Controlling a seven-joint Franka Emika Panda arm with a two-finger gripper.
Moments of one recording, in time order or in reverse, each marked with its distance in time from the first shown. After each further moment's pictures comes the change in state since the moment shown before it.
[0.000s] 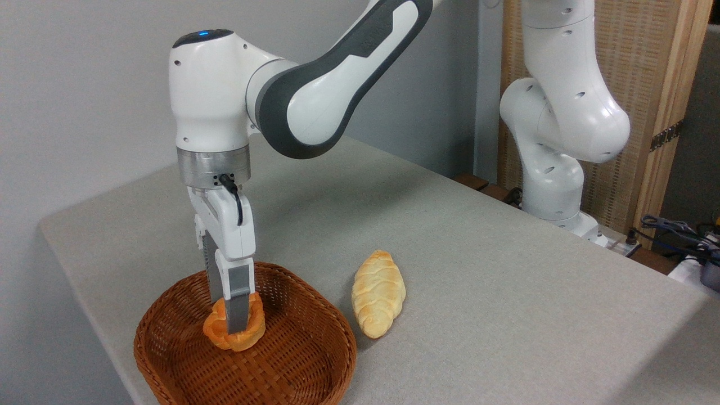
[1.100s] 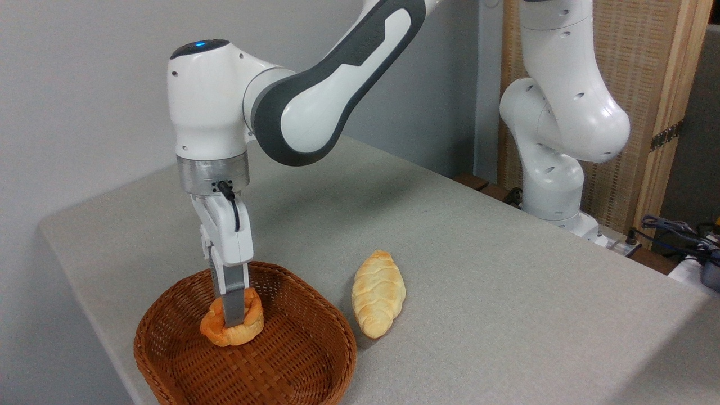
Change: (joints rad) arm -0.001 0.019 -0.017 -0.003 0.003 0.000 0.003
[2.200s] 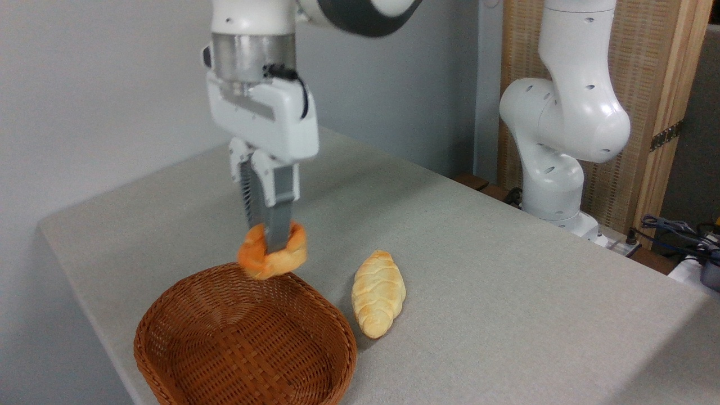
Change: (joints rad) arm 0.009 -0.299 0.105 0.015 -0.033 -0.311 -0.002
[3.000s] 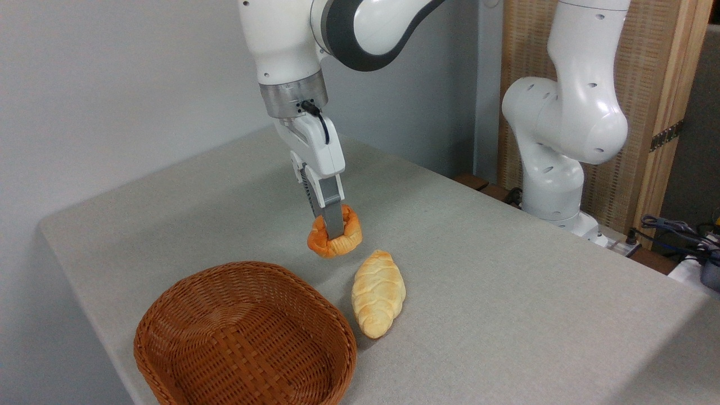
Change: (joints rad) arm -0.089 -0.120 -0.103 -0.317 -0.003 -0.041 0.000
